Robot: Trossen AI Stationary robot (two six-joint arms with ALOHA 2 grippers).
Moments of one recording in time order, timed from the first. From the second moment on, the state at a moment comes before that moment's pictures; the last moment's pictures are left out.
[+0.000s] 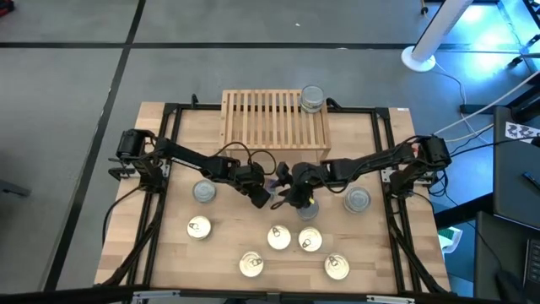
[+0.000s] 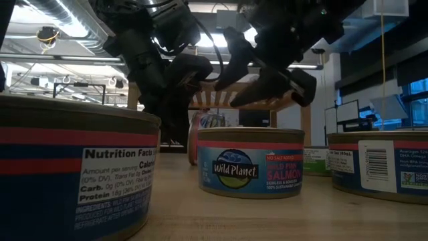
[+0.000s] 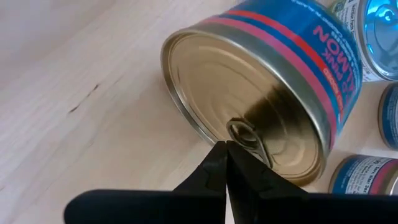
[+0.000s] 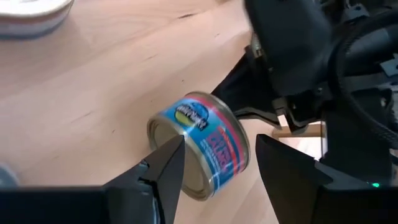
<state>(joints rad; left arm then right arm) -0.02 1.74 0.94 -0.20 0.01 -0.87 0.09 1.66 0.98 0.00 0.00 -1.03</state>
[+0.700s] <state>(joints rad) -0.02 1.74 0.94 -0.11 -0.08 -0.77 0.09 1.73 0.98 0.07 0.04 -1.11</state>
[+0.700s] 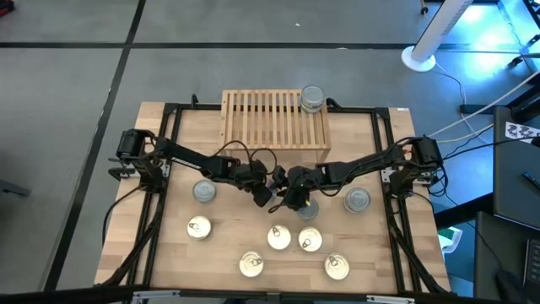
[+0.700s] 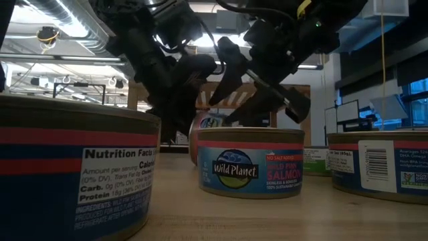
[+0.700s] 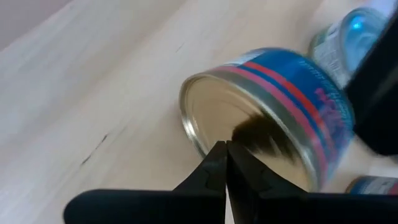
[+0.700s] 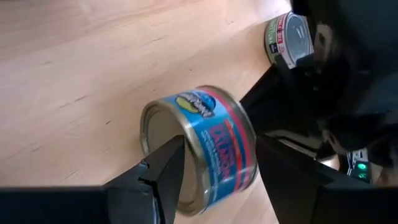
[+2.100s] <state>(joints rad) -0.02 1.74 0.94 -0.06 -0.08 -0.72 0.09 1.73 0.98 0.13 0.12 -0.90</state>
